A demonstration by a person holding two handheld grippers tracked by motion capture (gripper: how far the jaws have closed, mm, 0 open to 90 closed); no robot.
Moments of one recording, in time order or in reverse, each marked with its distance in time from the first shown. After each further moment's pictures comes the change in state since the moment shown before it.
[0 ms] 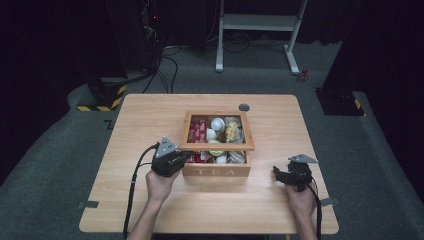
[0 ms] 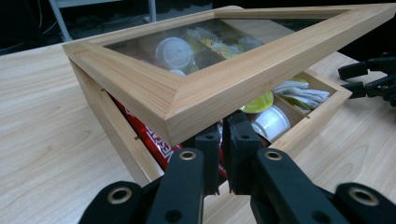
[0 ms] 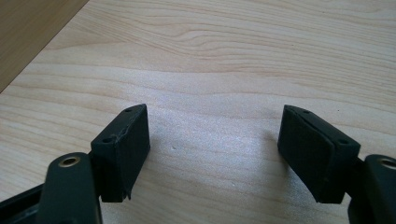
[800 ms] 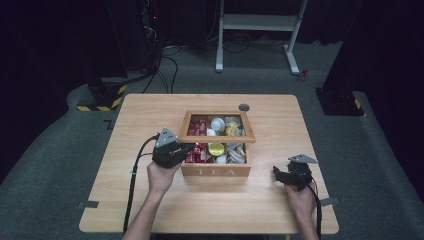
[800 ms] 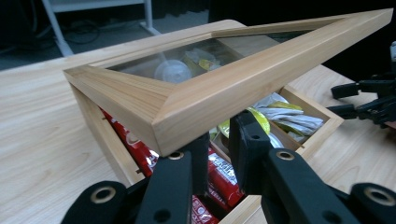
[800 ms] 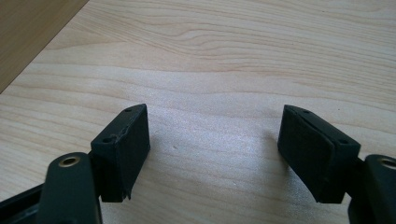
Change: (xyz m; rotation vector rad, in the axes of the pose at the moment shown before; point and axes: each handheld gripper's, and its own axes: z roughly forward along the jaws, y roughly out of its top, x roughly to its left) left arm 0.006 0.023 0.004 -0.009 -0.026 -0.022; right arm 0.001 0.000 0.000 0.002 -0.003 0.001
